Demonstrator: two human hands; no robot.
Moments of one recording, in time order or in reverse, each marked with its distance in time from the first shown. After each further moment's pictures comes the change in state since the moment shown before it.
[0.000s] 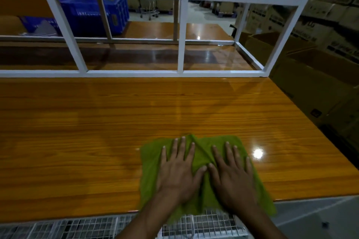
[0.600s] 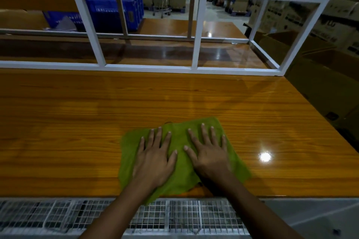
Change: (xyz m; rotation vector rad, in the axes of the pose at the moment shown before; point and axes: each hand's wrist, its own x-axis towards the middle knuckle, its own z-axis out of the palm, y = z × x) left_hand -0.028 -0.092 -0.009 -0.016 0.059 -0.158; right_hand 0.041 -0.075 0.008 0.017 -0.073 -0.242
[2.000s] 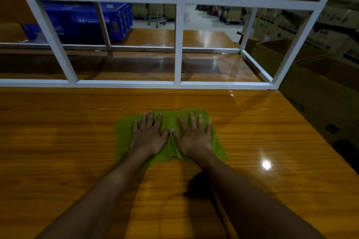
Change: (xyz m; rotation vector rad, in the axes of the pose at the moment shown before) left_hand 0.195 0.030 0.003 0.015 -0.015 -0.088; right_hand 0.161 0.056 -0.010 -0.013 -0.014 0.086
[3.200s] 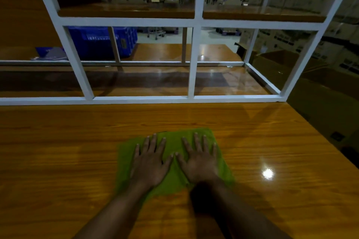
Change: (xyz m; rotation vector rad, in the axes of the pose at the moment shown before) left_hand -0.038 -0.063 -0.001 0.002 0.021 0.079; right_hand -0.020 -0.053 0.012 -0.018 0.001 0.019
